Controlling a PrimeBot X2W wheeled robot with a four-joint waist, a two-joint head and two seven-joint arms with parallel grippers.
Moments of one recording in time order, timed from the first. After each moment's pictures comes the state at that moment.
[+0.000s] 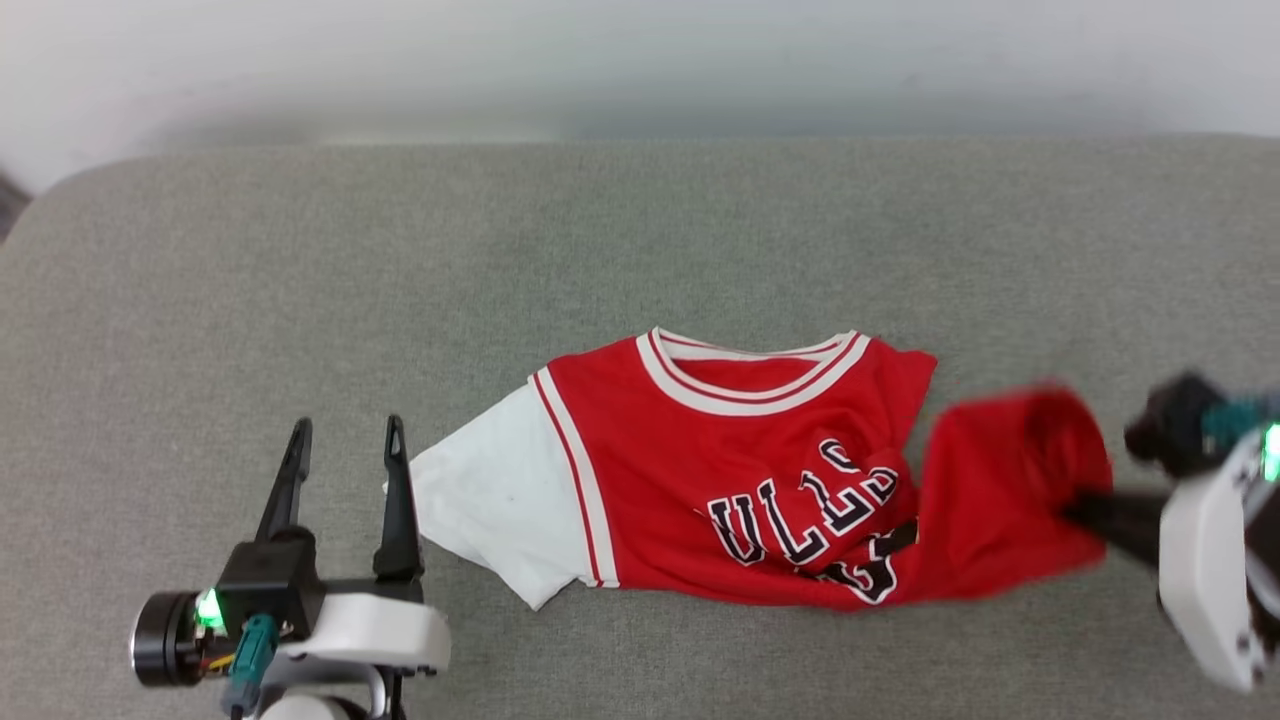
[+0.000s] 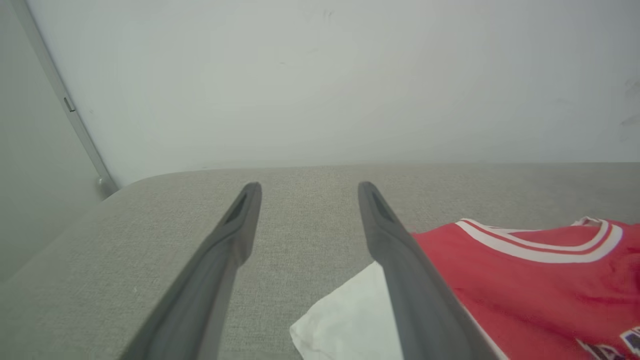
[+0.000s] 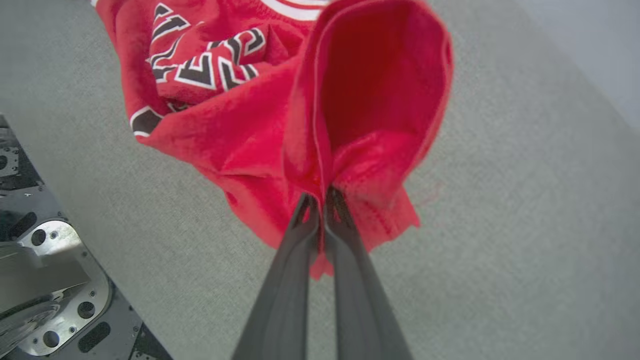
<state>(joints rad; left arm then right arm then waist) -0.06 0.17 -0.14 0.01 -0.16 0.19 -0.26 -0.83 -1.08 1.22 -0.03 0.97 0.13 0.28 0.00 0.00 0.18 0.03</state>
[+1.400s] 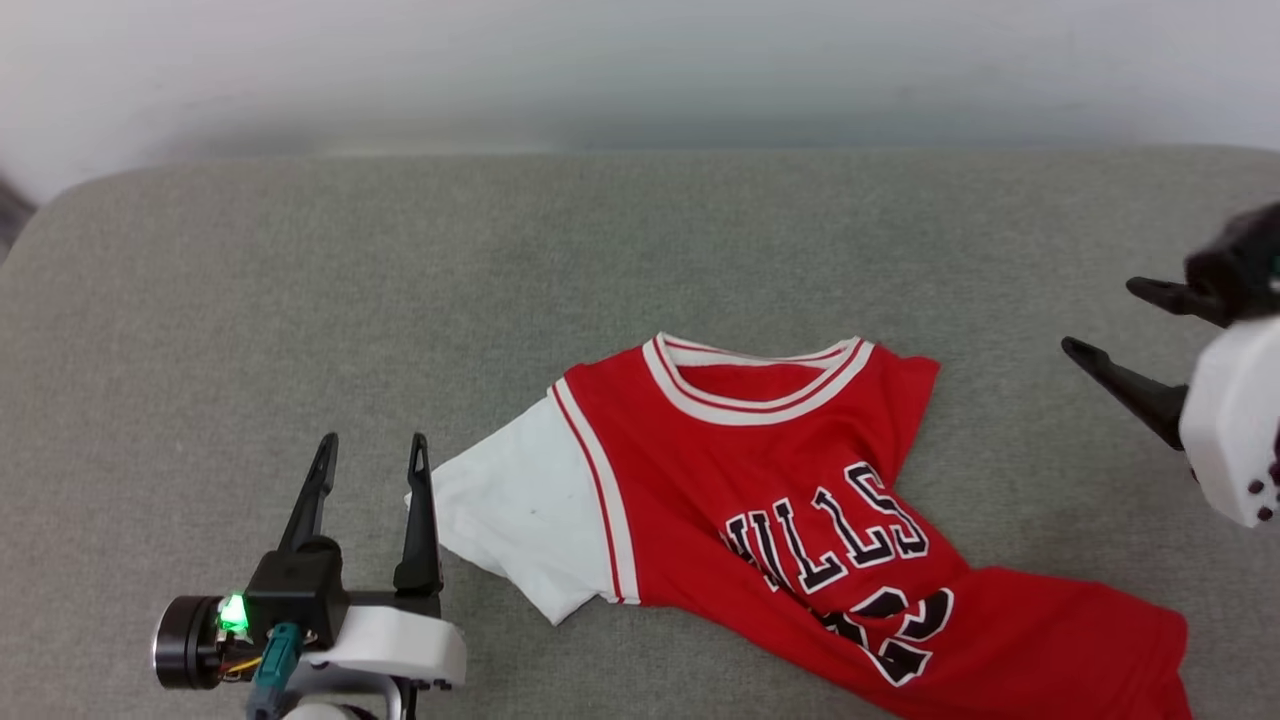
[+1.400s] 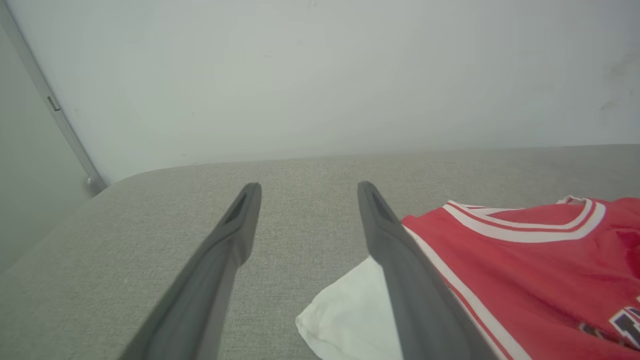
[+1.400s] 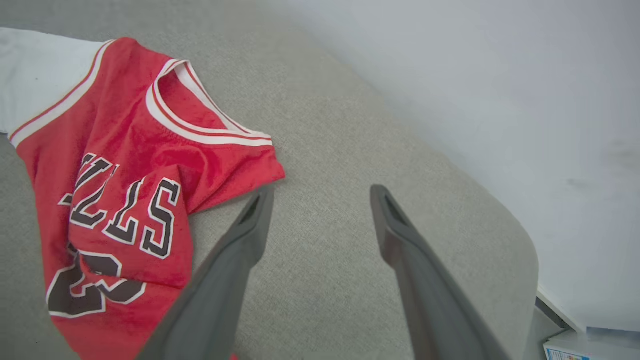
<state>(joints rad) -0.03 0.11 -0.10 0.03 -0.08 0.10 -0.26 -0.64 -0.93 0.64 -0.05 0.74 0.13 0.47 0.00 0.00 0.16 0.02</state>
